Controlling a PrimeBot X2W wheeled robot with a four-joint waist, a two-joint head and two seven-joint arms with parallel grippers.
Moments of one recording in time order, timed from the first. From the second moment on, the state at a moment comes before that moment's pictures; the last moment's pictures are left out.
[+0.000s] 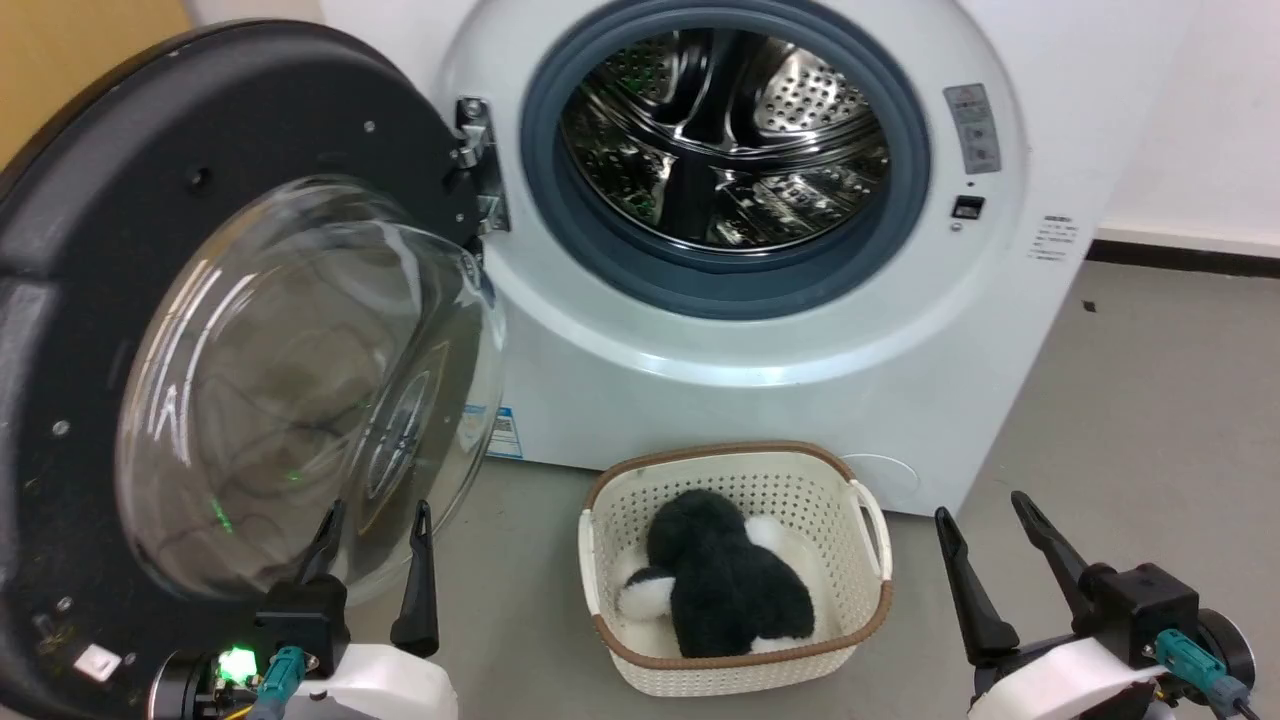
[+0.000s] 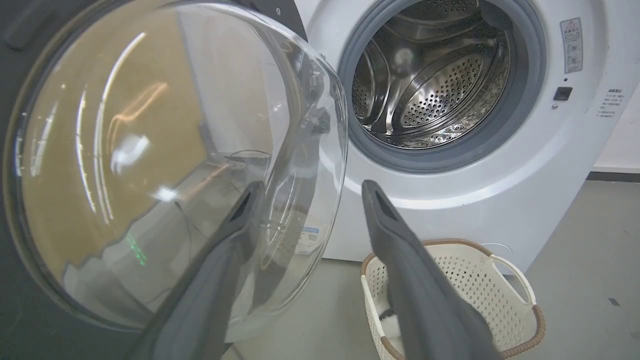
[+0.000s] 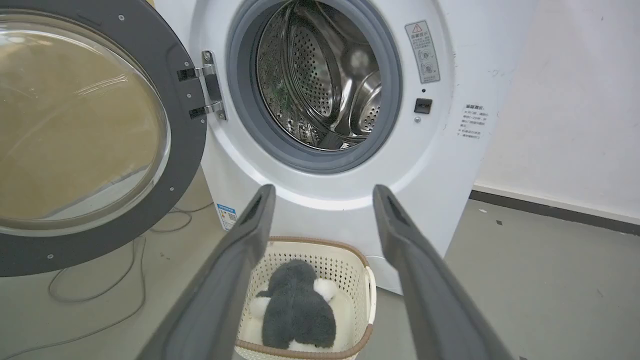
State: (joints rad) left arm 0.03 0.05 -0.01 0.00 -0.01 0.03 -0.08; right arm 0.02 -0.06 0.02 0.03 0.07 0.13 -0.08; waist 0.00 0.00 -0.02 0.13
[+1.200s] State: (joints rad) left arm 0.08 0.05 0.02 -0.06 -0.03 0.09 -0.15; right arm -0.02 -0.08 0.14 0.12 0.16 0.13 -0.15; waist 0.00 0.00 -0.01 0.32
